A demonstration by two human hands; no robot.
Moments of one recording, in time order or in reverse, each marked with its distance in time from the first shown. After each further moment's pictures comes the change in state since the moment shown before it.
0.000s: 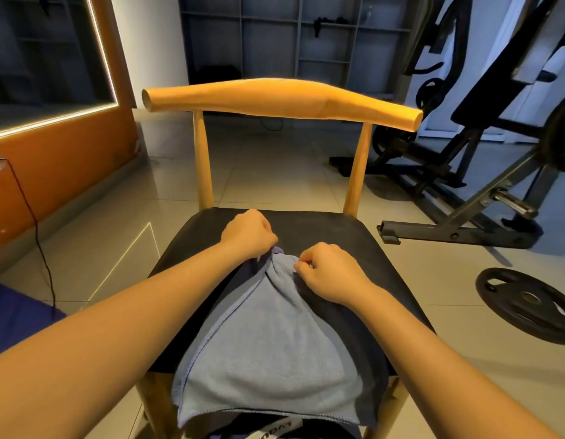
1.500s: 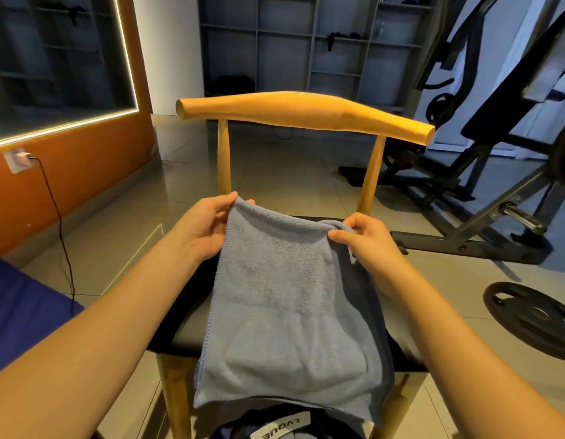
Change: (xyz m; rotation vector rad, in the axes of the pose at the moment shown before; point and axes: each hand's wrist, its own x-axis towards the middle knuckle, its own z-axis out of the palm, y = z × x) left_hand -0.048 -0.043 -0.081 -1.471 -0.090 -0.327; right_hand -0.013 -0.003 -0.046 0.774 0.255 0.164
